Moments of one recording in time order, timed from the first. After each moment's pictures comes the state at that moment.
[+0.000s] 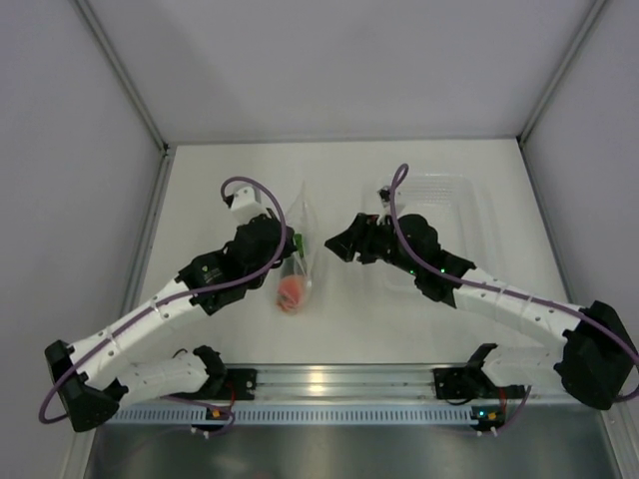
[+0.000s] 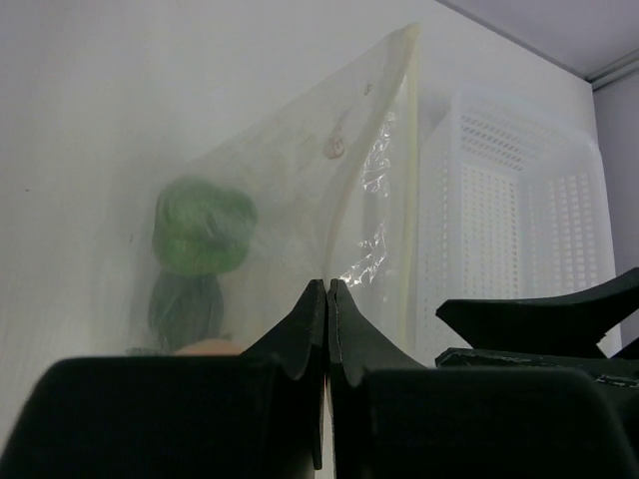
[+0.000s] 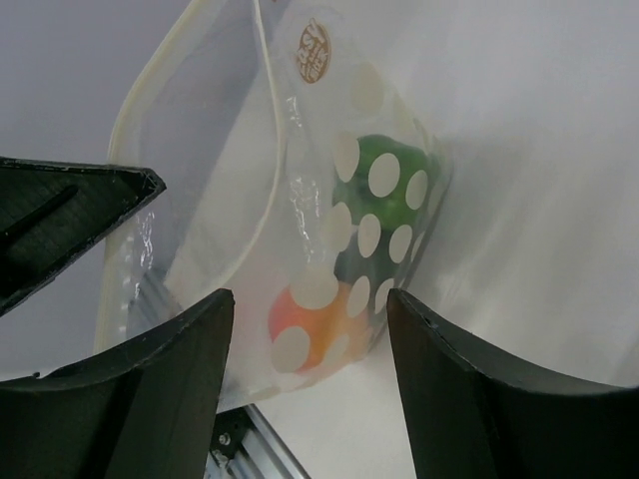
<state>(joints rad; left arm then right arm) -0.88 1.02 1.02 -0.50 -0.62 -0.86 0.81 1.18 0.77 0.17 -0.05 0.72</state>
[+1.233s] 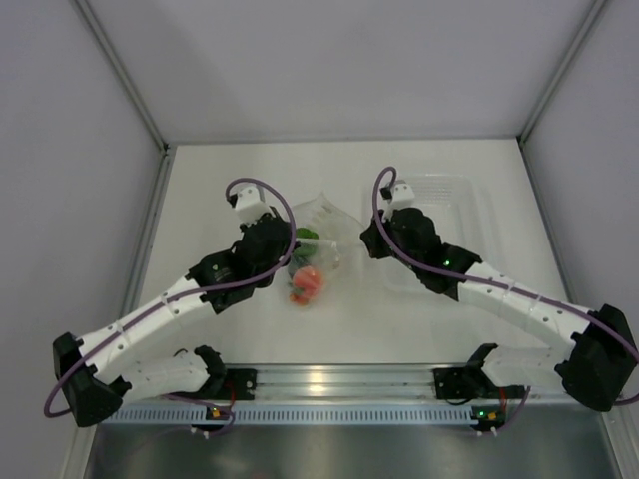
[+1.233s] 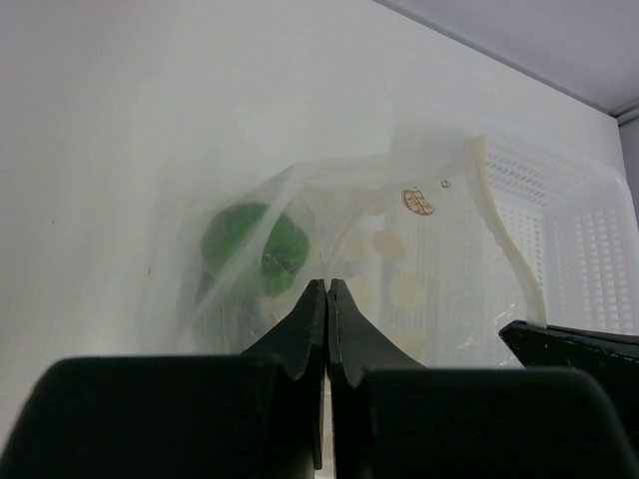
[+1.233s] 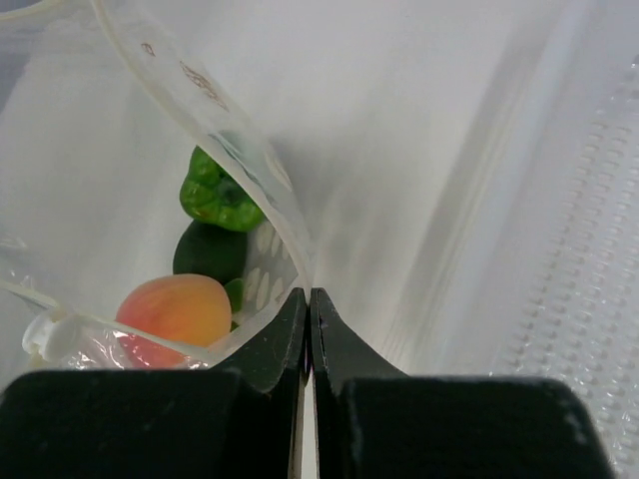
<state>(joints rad) -0.88 1.07 0.99 -0.39 -0.72 -0.83 0.79 1.20 0.87 -0.11 0.22 0.43</state>
